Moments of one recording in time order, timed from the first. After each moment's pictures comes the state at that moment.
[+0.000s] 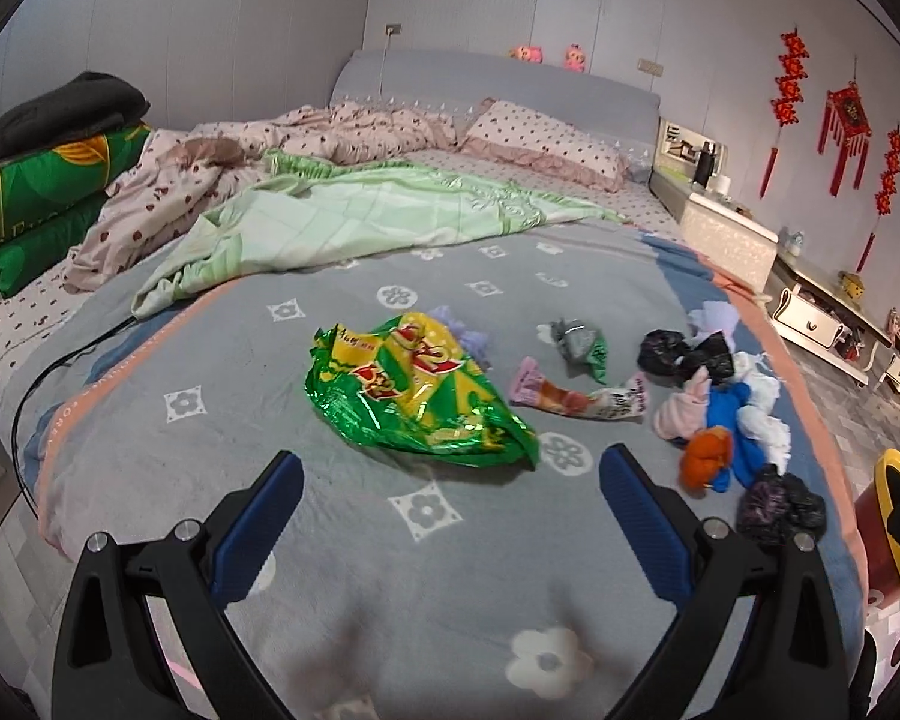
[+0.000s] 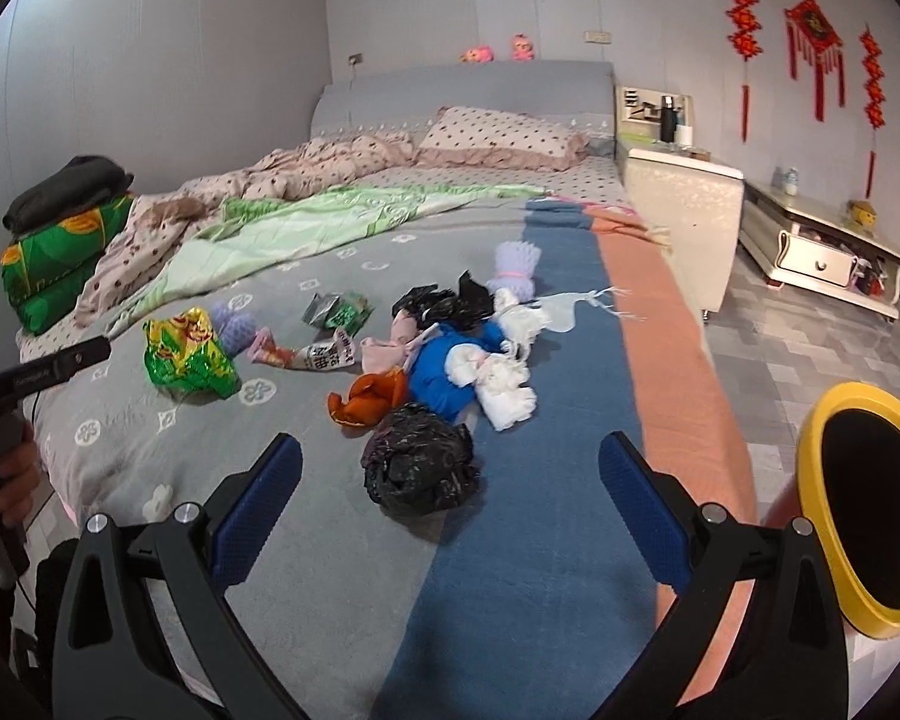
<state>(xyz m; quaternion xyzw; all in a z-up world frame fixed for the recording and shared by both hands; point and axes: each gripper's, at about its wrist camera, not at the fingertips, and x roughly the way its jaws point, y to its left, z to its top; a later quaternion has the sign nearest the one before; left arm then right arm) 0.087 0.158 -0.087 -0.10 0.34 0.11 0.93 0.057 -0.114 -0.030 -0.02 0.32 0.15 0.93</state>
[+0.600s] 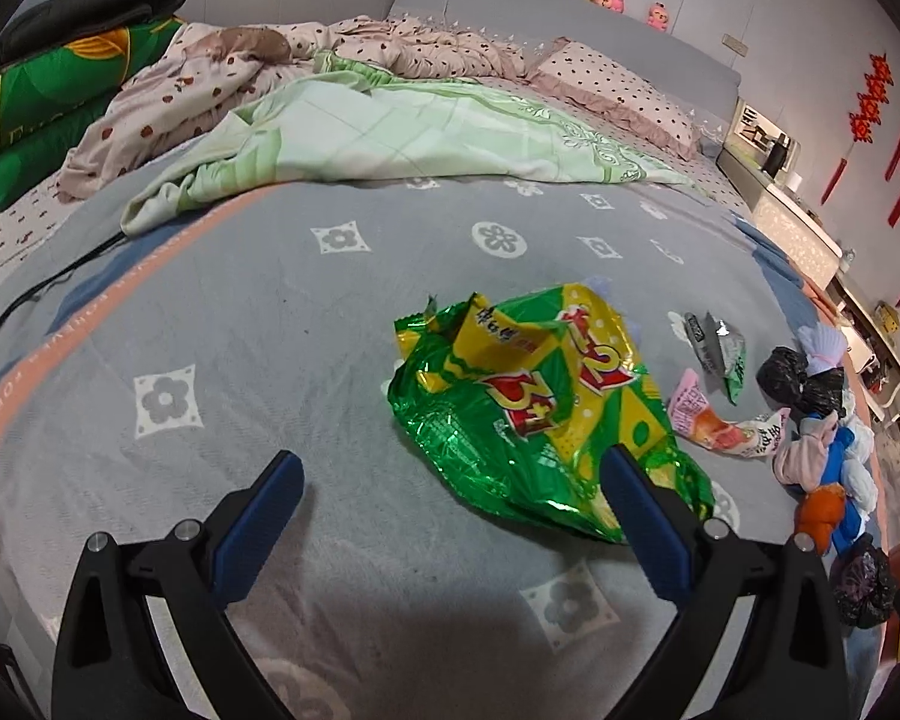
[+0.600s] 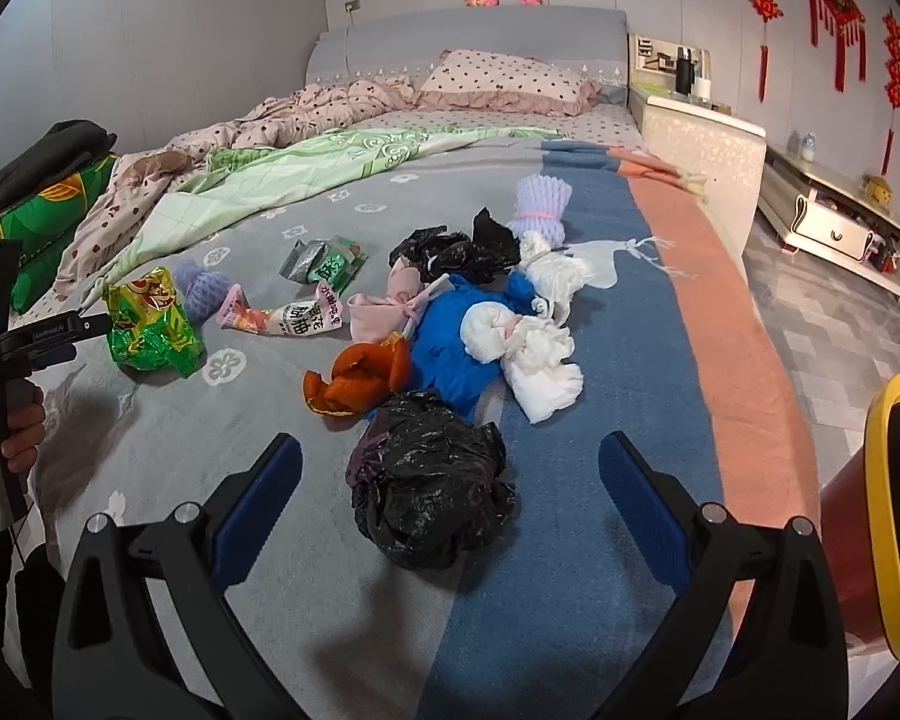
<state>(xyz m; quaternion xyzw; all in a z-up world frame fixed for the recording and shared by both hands) 0.162 0.250 -0.152 -0.17 0.41 0.14 0.89 0.123 -0.084 -0.078 -0.03 0.38 0.15 0.91</state>
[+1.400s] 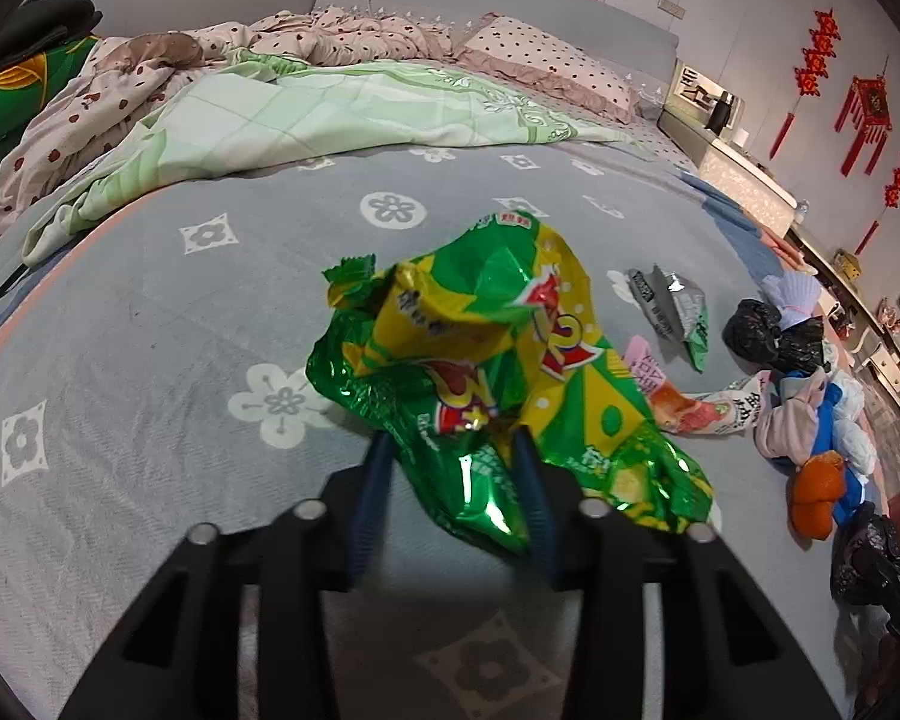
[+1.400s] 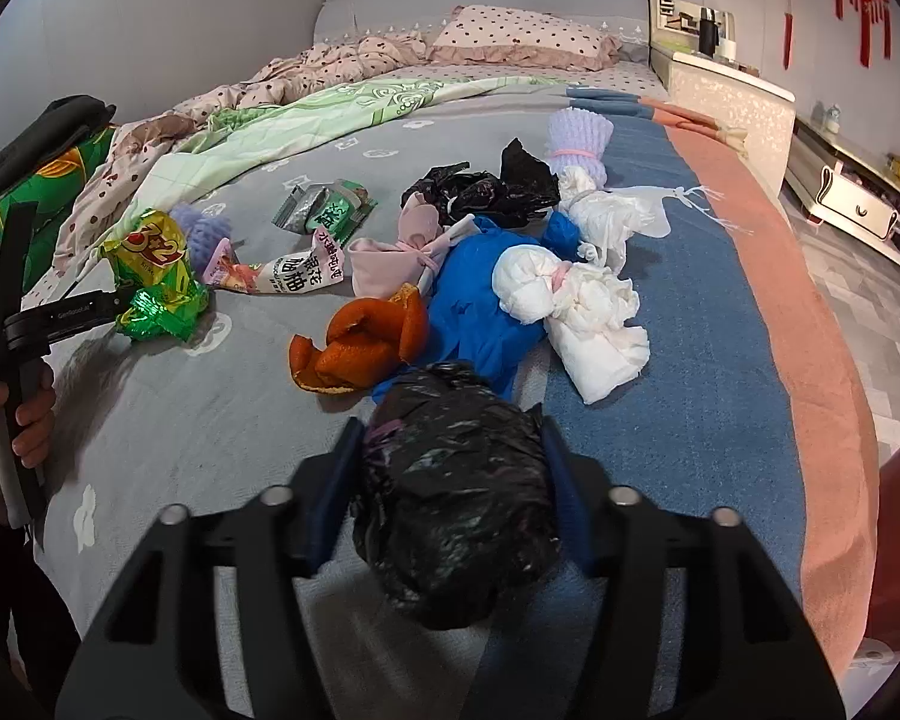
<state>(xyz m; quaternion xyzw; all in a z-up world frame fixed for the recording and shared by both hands) 0.200 0.211 -0.178 -0.14 0.41 0.06 0.90 0.155 -0.065 -0.117 -0.02 0.42 0.16 0.89</state>
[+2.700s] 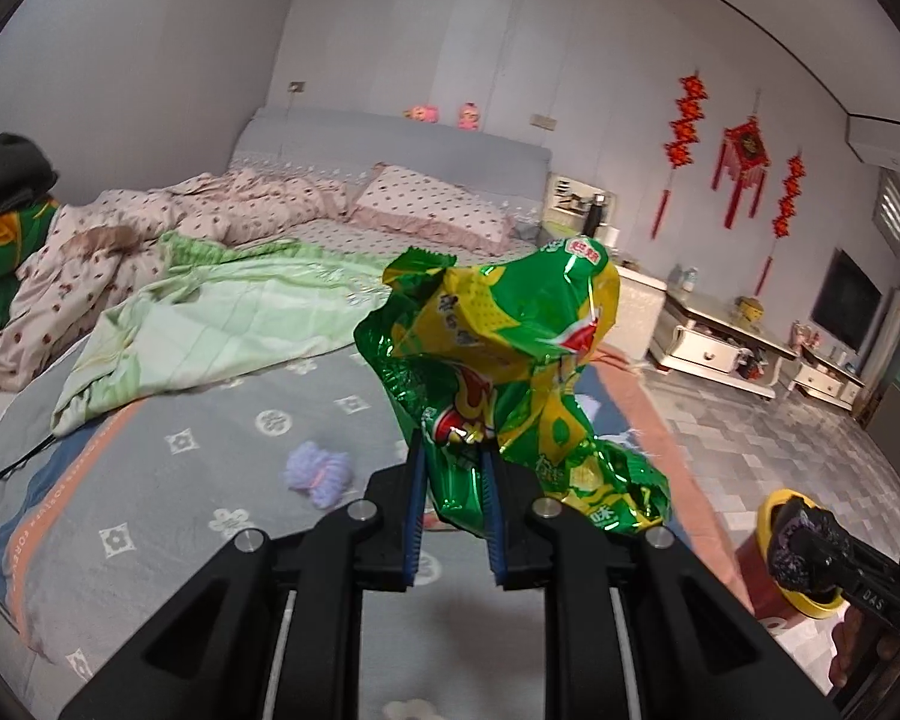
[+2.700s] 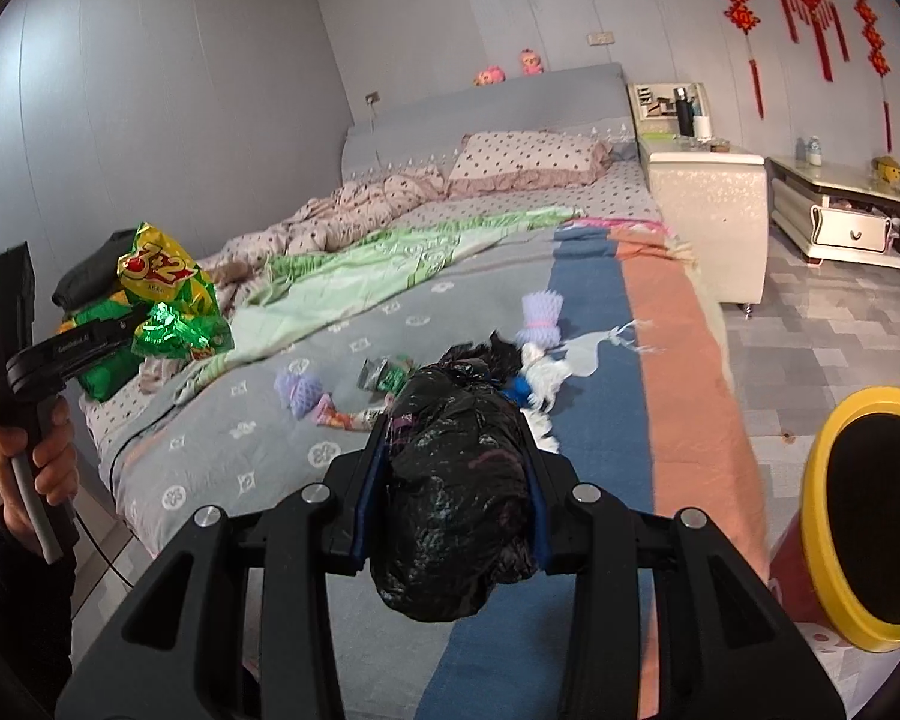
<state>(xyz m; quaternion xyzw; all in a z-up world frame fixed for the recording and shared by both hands) 0.089 0.106 0.026 -0.10 0.25 -0.03 0.96 0.047 -0.162 0.040 0.07 0.29 0.19 0.93</state>
